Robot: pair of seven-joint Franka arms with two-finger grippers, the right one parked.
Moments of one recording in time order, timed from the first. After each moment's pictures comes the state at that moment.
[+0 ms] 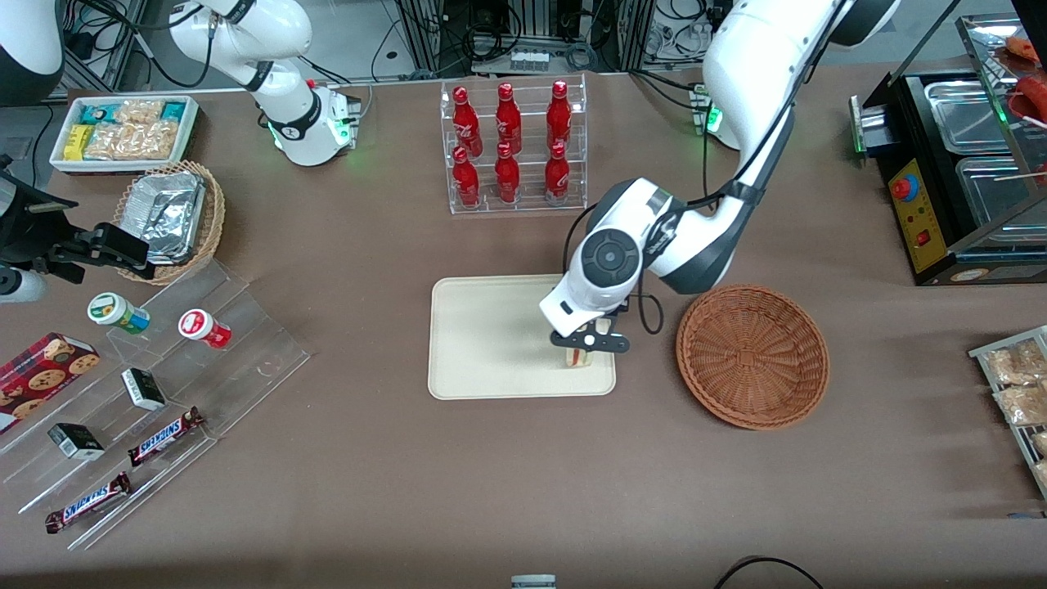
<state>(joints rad) -0.50 0.61 -0.19 -1.51 -0.02 1.96 -0.53</state>
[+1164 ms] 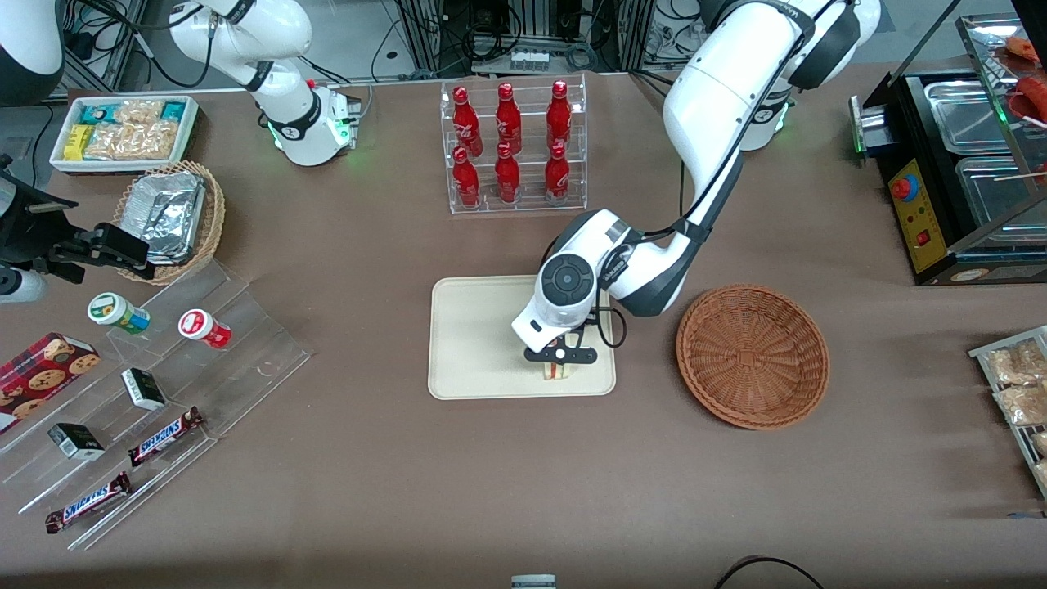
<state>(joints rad) -0.55 0.77 -0.19 -1.42 0.03 2.07 -0.65</state>
